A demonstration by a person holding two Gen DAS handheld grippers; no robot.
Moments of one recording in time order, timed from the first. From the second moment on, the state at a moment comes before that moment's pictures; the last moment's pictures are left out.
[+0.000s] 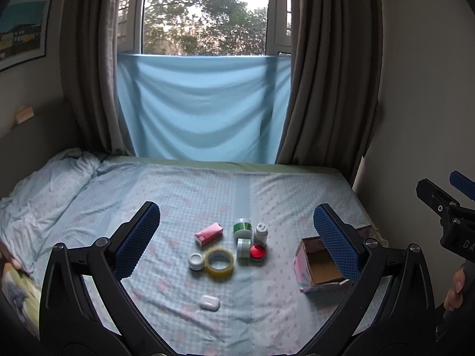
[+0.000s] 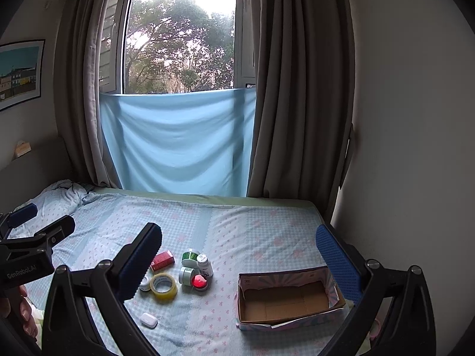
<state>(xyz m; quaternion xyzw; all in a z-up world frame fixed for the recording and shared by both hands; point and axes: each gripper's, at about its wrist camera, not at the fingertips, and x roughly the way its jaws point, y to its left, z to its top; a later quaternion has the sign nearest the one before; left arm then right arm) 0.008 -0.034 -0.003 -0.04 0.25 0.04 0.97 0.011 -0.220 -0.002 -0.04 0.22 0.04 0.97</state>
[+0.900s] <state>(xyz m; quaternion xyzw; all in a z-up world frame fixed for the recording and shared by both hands) 0.098 0.111 -0.152 0.04 0.41 -0.05 0.91 0.095 -0.136 -0.122 0.00 0.35 0.06 0.94</state>
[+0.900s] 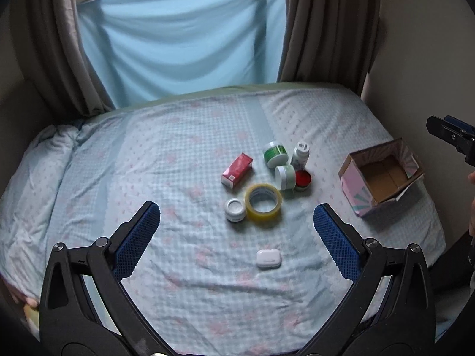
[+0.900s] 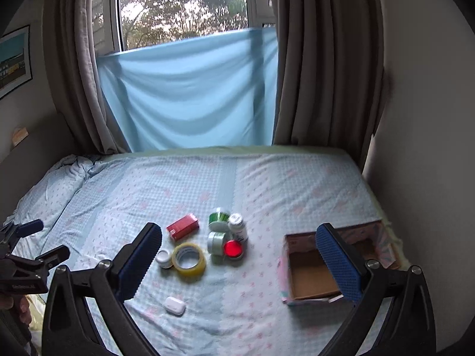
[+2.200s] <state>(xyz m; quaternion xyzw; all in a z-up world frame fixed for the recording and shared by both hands) 0.276 0.103 -0.496 0.25 0.46 -0.37 0.76 0.273 0.020 -0.484 -0.19 0.47 0.29 0.81</state>
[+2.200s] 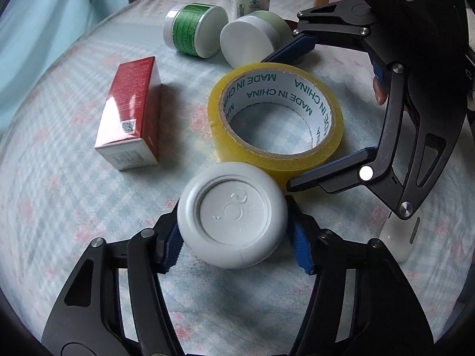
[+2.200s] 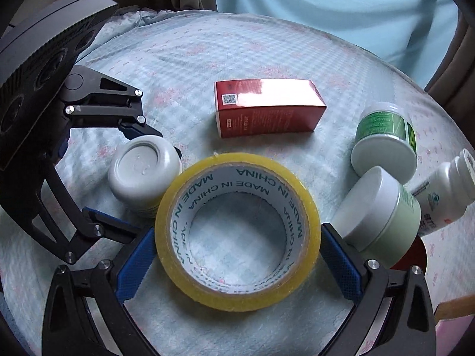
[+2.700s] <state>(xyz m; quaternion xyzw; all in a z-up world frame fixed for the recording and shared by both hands) 0.272 0.110 -0.487 0.23 0.47 -0.37 0.77 0.271 0.024 -0.476 -0.19 0.48 0.29 0.81</state>
